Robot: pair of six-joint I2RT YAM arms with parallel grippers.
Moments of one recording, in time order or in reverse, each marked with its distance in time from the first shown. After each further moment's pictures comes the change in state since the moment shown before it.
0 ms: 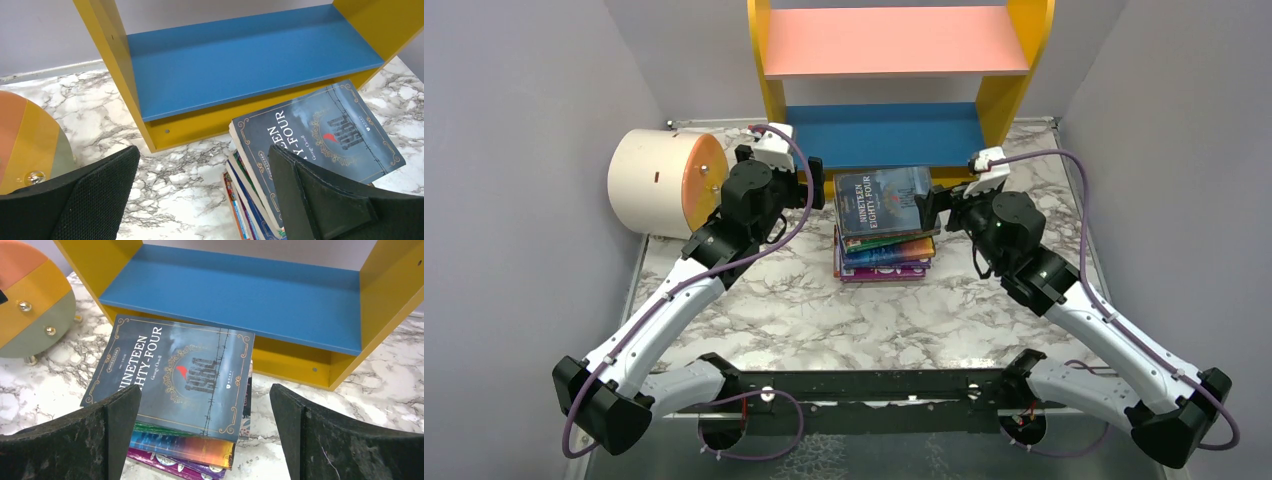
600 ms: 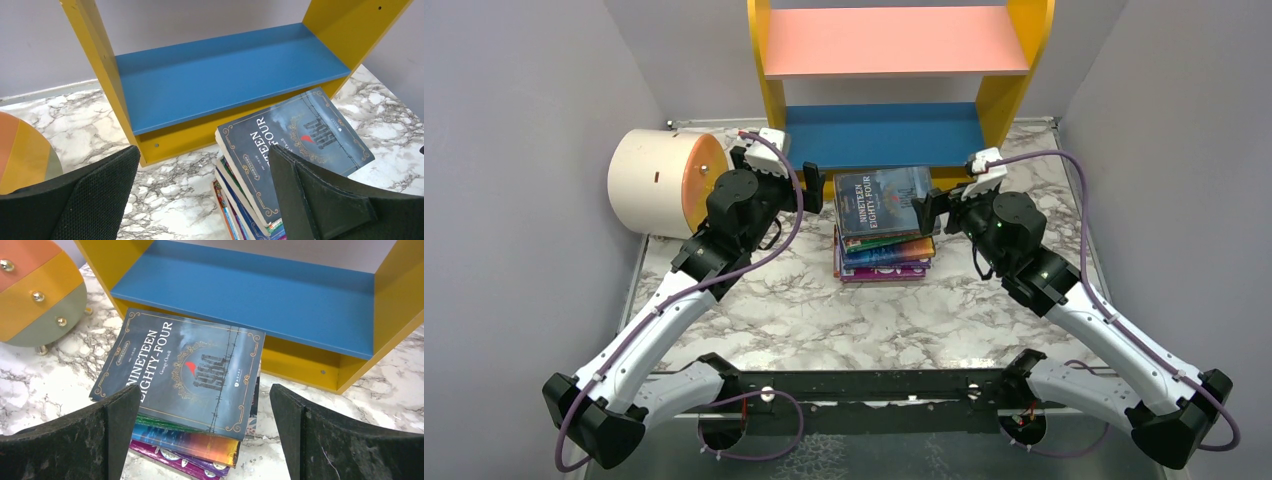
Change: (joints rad) left arm 0.000 -0.077 -0.042 0.057 0.068 0.023; right arm 0.000 -0.011 -0.002 -0.011 -0.047 -0.008
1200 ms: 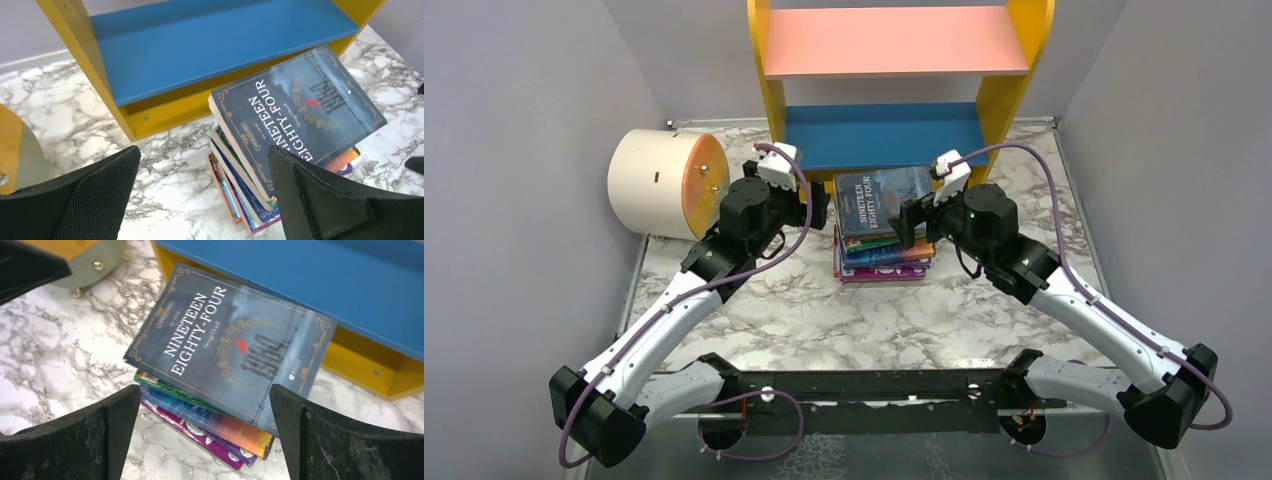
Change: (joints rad) left arm 0.000 0.011 -0.066 -0.025 0.049 -0.017; right arm 0.035 0.114 0.058 -0.084 -0.192 -0.030
